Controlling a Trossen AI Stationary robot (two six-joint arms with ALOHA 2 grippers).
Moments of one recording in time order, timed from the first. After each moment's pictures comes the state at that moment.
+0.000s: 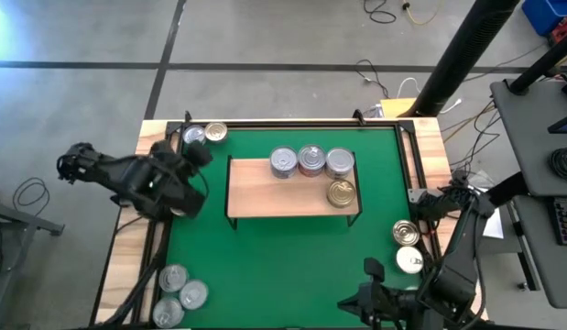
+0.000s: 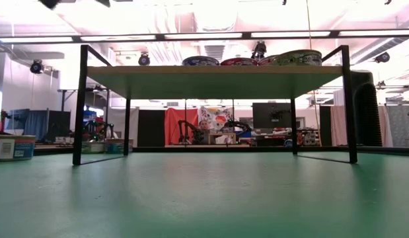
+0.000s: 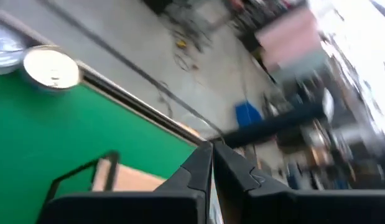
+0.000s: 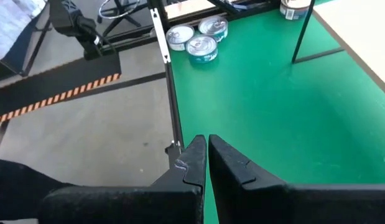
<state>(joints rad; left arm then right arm) -0.35 1.18 1.38 -1.50 -1.18 -2.31 0.94 1.83 1.99 -1.03 0.68 0.94</state>
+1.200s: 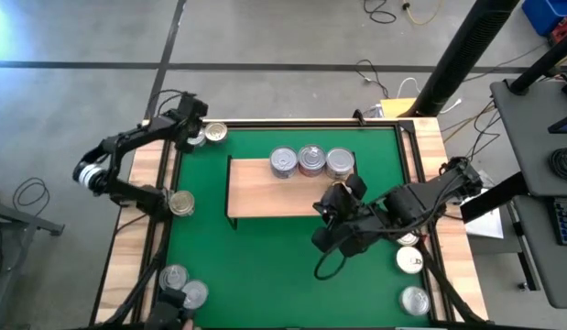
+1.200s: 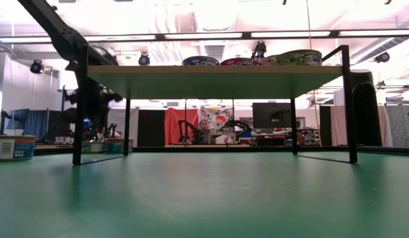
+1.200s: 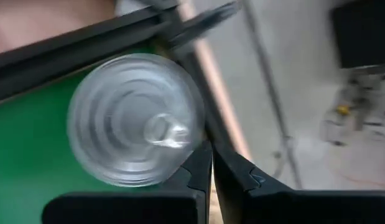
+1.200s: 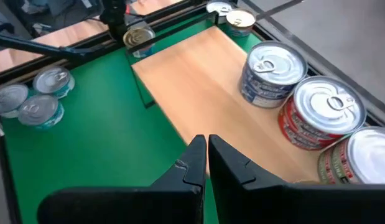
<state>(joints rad) 1.09 1.38 0.77 -0.37 -0.30 -1.57 0.47 1.73 2.00 -1.26 0.70 0.84</state>
